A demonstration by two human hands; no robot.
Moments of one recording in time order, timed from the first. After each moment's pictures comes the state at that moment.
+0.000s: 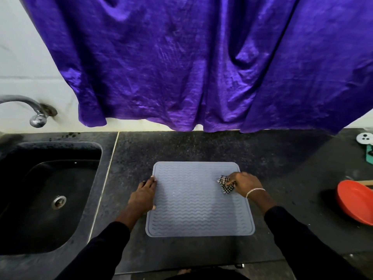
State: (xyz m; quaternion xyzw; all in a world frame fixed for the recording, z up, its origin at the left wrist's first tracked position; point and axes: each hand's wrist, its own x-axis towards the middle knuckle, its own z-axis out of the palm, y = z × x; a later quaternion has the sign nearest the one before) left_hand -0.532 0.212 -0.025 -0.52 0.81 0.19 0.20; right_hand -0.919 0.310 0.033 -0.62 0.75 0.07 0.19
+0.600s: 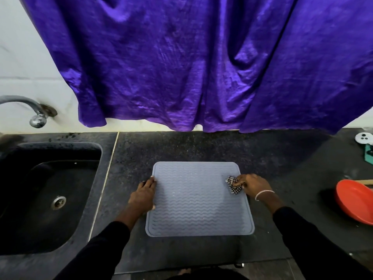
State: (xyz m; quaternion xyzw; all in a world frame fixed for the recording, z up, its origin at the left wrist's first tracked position) left_hand -0.532 0.214 -0.023 -0.51 0.81 0.18 0.21; right_hand -0.944 0.328 0.034 -0.61 0.76 0.07 0.20
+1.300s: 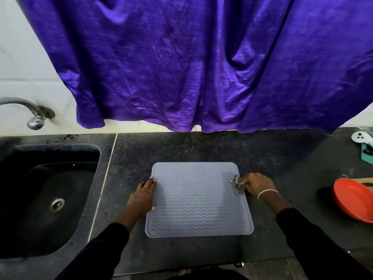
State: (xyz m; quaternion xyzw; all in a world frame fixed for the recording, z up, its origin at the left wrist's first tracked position) left_hand -0.531 0.214 -0.023 -0.52 0.81 0.19 0.20; right_hand -0.952 0.332 0.039 -0.56 0.80 0.07 0.19
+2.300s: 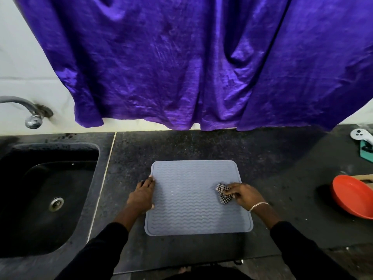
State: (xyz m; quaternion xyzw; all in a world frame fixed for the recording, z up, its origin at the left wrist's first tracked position) left_hand -0.530 0.215 -0.025 -0.52 0.81 0.19 0.20; right_hand -0.919 0.355 0.007 -0.67 0.70 -0.01 0.25
